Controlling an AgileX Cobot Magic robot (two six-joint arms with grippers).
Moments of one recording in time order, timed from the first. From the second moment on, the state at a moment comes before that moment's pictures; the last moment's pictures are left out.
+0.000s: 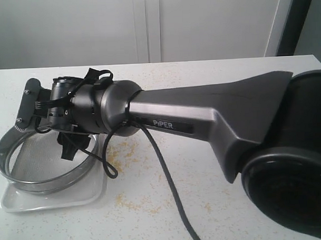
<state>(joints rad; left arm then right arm) -0.05 0.00 0.02 -0.07 0.42 0.10 1.00 2.23 -1.82 -0.81 0.65 0.14</state>
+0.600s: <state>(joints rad) -0.05 0.00 0.02 -0.07 0.42 0.10 1.02 2.23 -1.82 -1.03 0.63 0.07</state>
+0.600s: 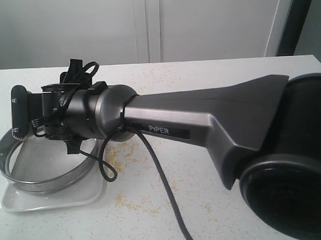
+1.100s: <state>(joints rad) -0.05 0.00 0.02 -0.07 0.42 0.10 1.03 2.29 -1.82 -1.21 0.55 0.02</state>
